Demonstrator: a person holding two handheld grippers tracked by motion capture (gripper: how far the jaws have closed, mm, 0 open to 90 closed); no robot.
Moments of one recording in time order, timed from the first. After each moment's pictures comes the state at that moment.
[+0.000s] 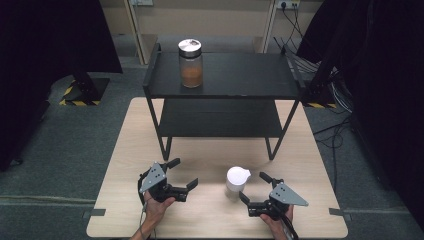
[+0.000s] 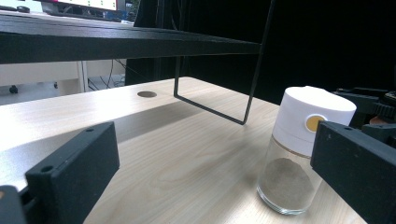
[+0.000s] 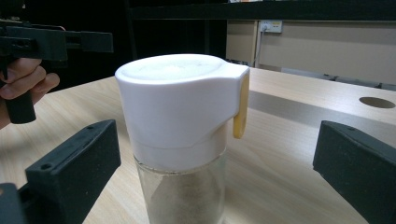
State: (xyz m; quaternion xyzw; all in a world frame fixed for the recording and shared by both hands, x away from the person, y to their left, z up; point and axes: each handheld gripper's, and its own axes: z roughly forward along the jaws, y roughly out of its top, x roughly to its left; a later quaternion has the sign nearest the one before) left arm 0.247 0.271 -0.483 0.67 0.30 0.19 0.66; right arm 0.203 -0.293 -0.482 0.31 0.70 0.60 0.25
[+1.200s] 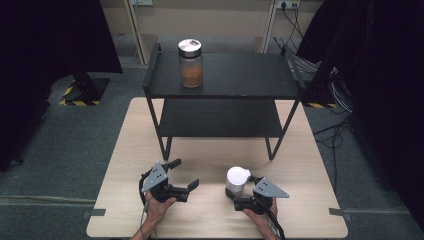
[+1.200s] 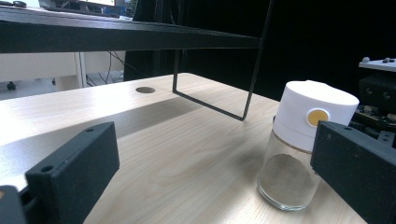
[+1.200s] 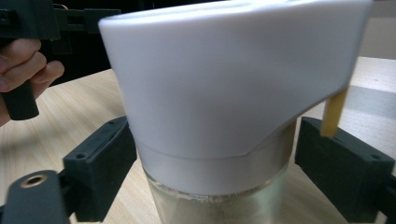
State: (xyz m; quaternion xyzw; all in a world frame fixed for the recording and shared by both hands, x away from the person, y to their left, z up) left arm 0.249 0.270 -0.484 0.67 0.30 0.19 0.65; right arm 0.233 -0.265 -0.497 0.31 0.72 0.59 0.20
